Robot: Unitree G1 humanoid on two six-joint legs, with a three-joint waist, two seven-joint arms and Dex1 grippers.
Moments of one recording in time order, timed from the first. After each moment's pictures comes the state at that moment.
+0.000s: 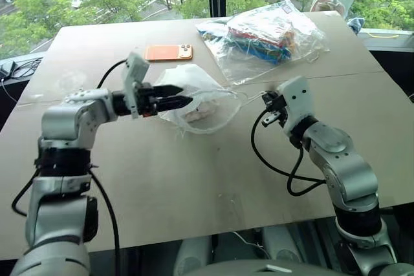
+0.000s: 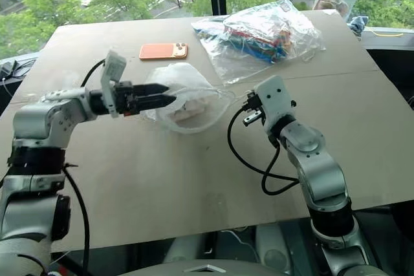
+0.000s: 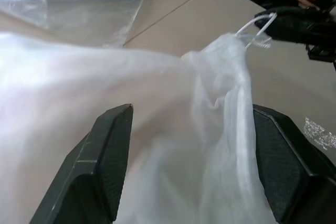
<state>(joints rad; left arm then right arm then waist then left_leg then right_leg) -0.47 0.80 0.17 0.07 -0.59 0.87 -1.10 -0.39 -0.24 0.15 -0.57 0.06 0.85 0.29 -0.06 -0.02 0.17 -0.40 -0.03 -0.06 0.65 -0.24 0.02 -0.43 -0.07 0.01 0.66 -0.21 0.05</state>
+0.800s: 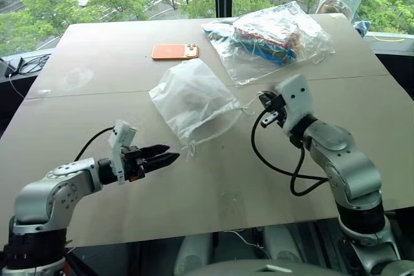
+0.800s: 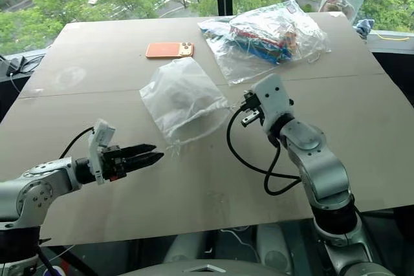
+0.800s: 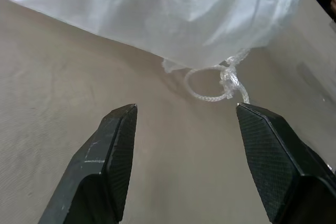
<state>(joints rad) -0.03 0.73 0.26 -0.26 -0.70 0.89 -0.94 -0.40 -0.27 0.16 -0.57 0.10 0.87 0.30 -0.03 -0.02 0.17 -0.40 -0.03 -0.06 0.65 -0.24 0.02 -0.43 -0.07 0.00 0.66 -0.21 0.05</state>
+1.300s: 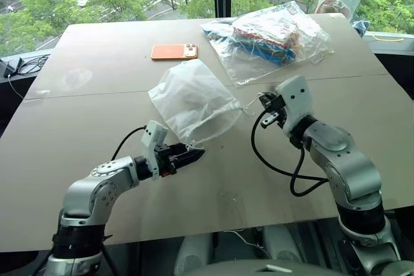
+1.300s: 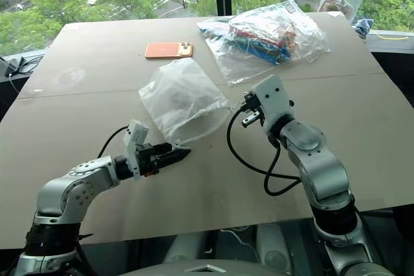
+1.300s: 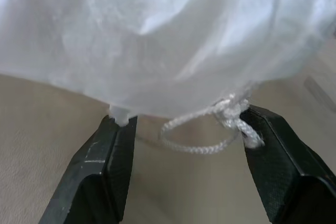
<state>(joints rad) -0.11 0.57 0.15 -0.22 -0.66 0.84 -0.80 -0.40 -0.27 0.16 -0.58 0.10 0.89 0.29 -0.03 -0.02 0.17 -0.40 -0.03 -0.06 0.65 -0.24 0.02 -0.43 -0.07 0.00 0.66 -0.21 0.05</state>
